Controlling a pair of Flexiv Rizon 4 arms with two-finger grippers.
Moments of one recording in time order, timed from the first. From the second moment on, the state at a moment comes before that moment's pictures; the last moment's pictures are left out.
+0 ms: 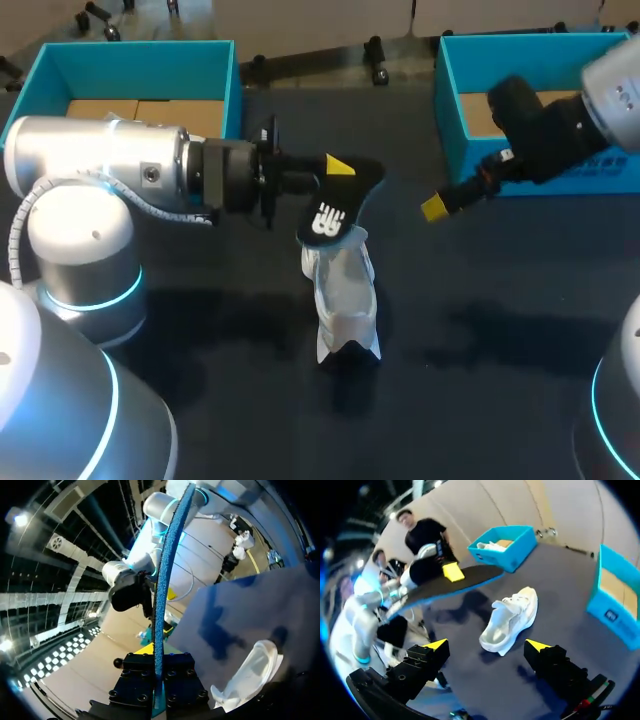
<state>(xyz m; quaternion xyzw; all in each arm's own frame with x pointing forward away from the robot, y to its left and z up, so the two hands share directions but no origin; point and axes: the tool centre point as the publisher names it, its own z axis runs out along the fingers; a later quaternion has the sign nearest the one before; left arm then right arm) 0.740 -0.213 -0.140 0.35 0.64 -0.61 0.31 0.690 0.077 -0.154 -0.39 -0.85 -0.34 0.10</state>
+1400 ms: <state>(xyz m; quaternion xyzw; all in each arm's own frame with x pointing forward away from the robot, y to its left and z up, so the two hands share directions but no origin) 0.705 -0.165 -0.159 0.21 0.68 -0.67 0.21 0.715 0.070 -0.188 -0.10 -0.96 -0.26 -0.01</state>
